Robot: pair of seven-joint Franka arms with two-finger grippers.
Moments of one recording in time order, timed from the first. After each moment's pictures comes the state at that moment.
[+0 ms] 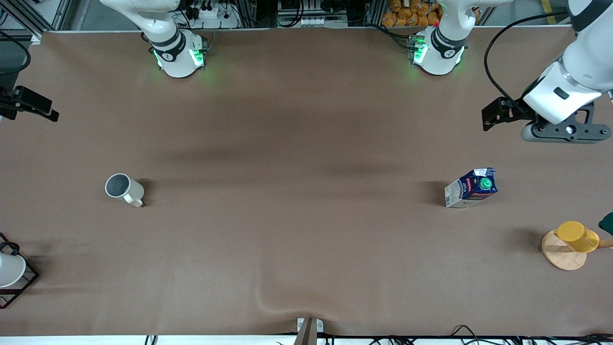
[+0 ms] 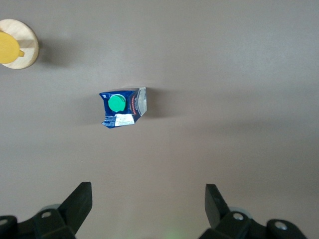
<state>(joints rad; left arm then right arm) -0.03 0.02 -0.16 -1.59 0.01 1.56 -0.10 -0.09 0.00 0.00 -1.49 0.02 1.42 -0.02</state>
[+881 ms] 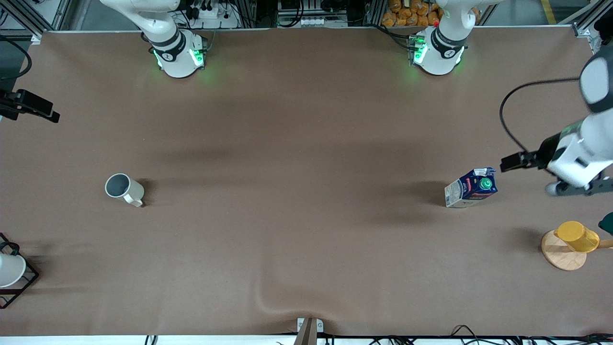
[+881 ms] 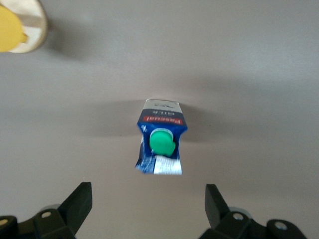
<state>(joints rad) 0.13 0.25 -0.15 -1.63 0.01 1.75 -0.10 -0.10 0.01 -0.01 -1.52 0.01 1.42 -0.02</state>
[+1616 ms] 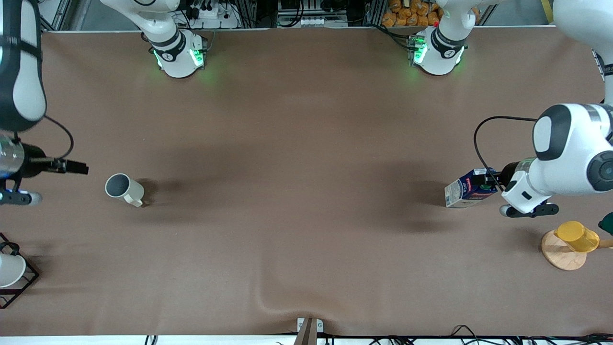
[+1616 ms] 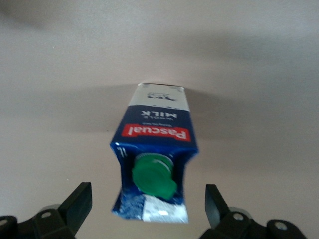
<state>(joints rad) 0.12 0.40 -0.16 -1.67 0.06 1.78 -0.12 -0.14 0.33 -0.01 -1.54 -0.07 1.64 -0.02</state>
